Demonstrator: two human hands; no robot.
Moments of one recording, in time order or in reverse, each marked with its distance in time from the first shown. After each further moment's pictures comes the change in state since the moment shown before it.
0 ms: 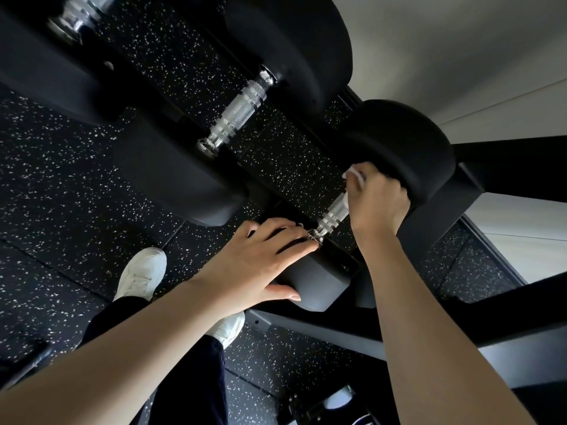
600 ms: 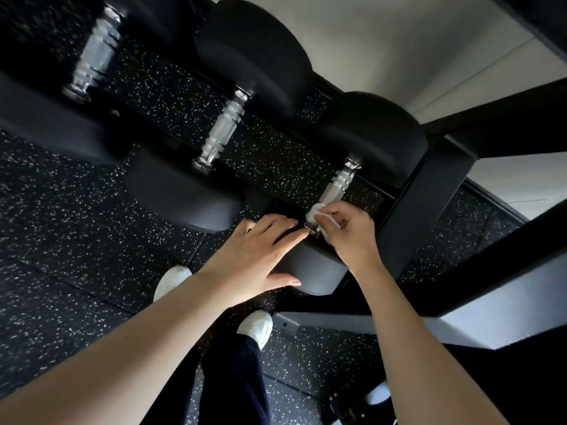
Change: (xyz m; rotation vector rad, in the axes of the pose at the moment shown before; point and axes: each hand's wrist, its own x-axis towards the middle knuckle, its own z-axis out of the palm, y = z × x) left_hand 0.003 0.005 -0.020 0.100 -0.102 0.032; right_hand -0.073 0.018 0.019 0.864 -0.235 0.145
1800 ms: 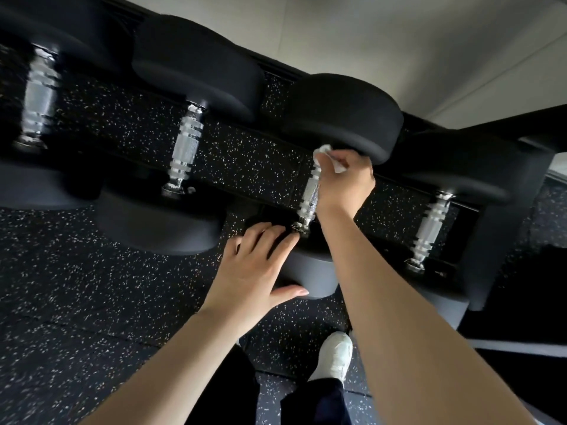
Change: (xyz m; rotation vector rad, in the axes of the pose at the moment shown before) left_hand -0.050 -0.177 -0.068 0.068 -0.043 -0.099; right_hand 0.110 -0.193 0.148 0.170 0.700 0.217
